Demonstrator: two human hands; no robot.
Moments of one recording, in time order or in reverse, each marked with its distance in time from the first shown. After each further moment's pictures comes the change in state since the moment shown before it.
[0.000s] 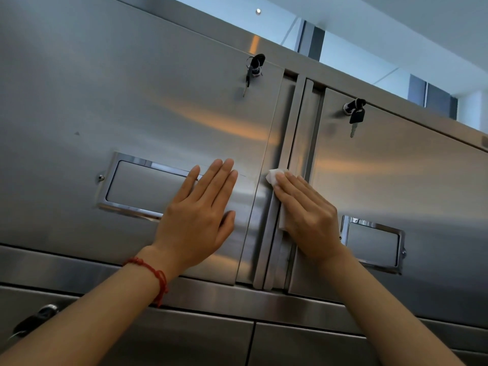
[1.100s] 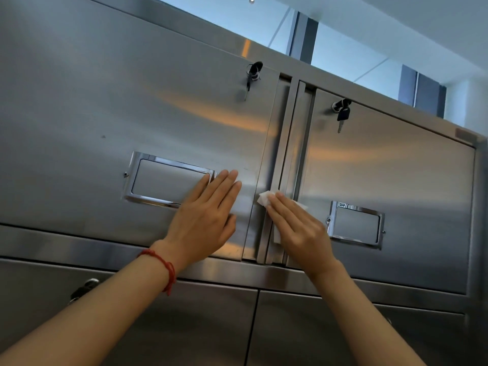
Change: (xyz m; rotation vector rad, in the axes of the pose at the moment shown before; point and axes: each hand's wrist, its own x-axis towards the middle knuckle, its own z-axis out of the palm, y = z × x) left_hand -0.015 0.002 -0.031 -0.119 -0.185 0.076; right_hand -0.019 -0.044 -0.035 -0.078 -0.153 -0.048
